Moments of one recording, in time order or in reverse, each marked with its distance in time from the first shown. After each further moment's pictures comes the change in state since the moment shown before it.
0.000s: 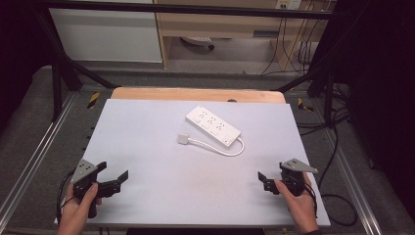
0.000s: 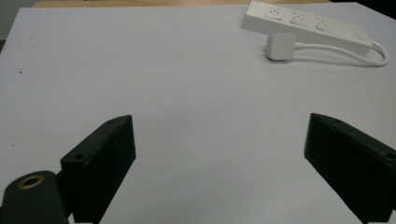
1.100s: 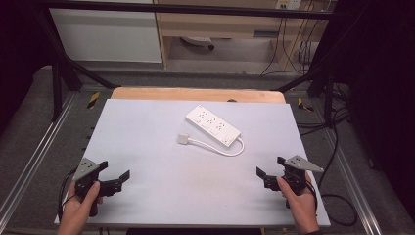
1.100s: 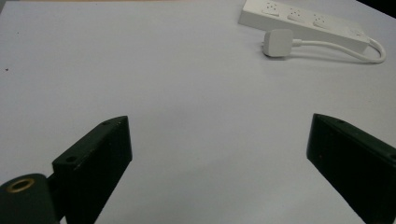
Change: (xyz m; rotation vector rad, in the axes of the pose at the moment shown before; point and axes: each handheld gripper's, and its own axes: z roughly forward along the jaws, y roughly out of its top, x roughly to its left) left arm 0.002 0.001 0.006 0.019 -0.023 -0.001; right arm 0.005 0.017 -0.011 -0.126 0.092 0.017
